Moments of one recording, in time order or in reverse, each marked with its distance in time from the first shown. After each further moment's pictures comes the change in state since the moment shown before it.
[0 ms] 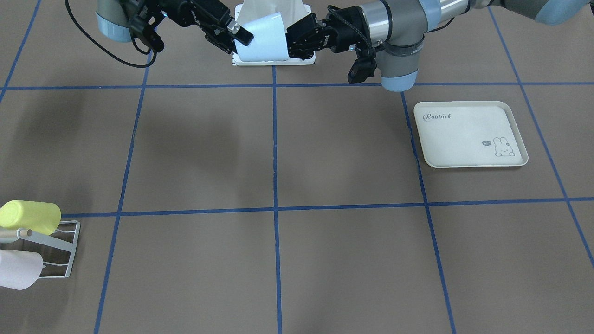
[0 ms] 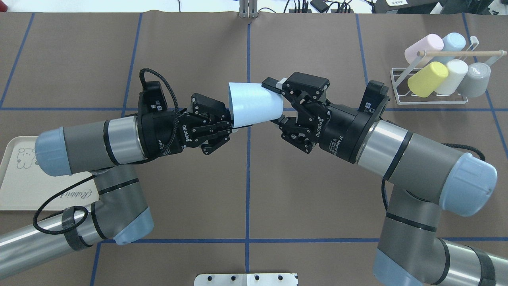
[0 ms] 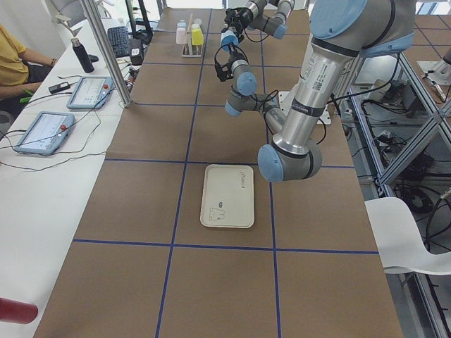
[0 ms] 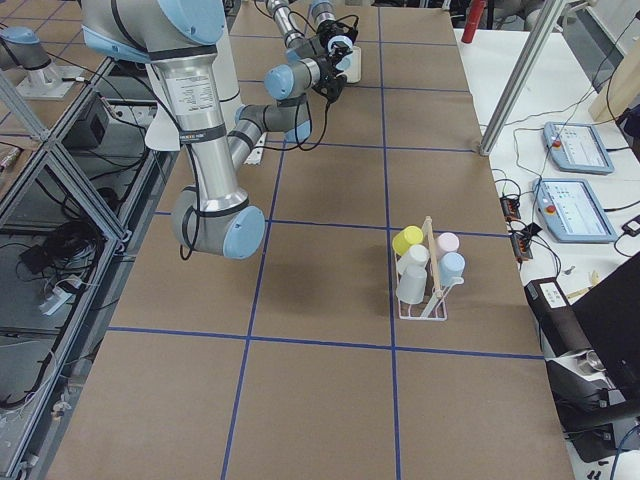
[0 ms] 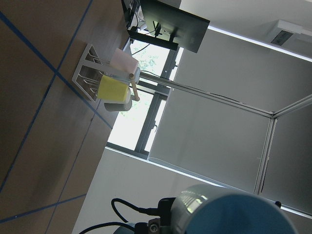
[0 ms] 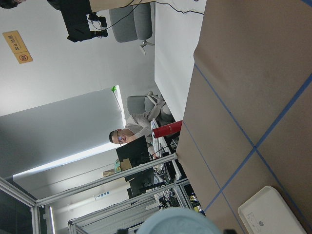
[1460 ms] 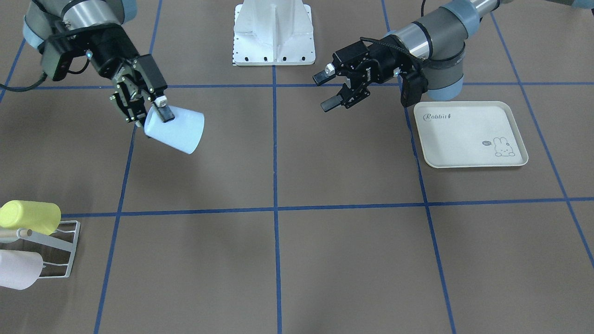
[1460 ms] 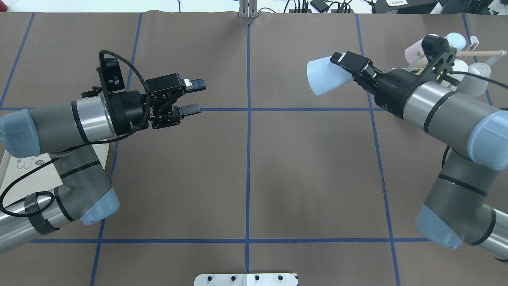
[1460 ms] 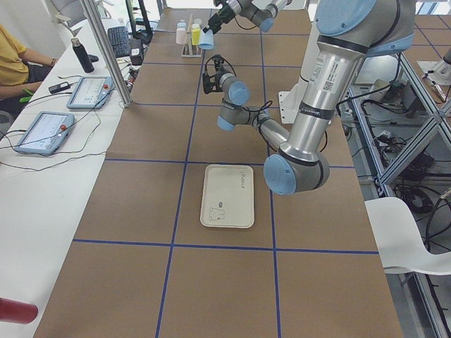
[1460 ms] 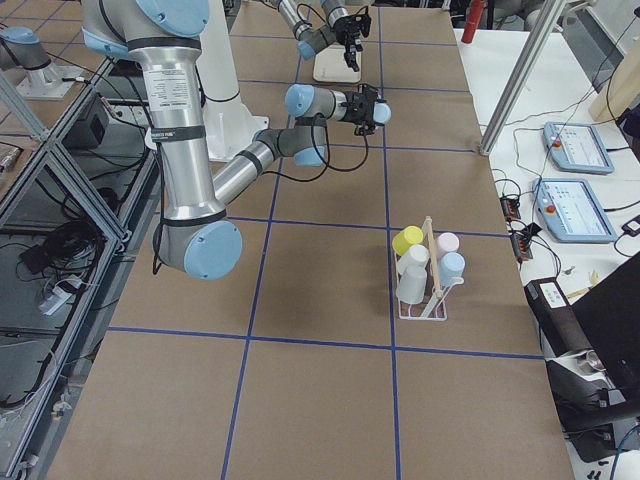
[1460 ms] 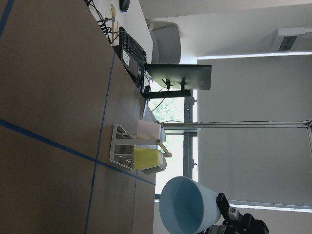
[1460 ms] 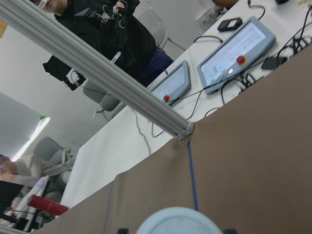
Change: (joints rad) left arm -0.117 0.132 -0.011 0.120 -0.002 0.337; right arm 0.278 -0.158 -0.014 -0.297 0.031 -0.691
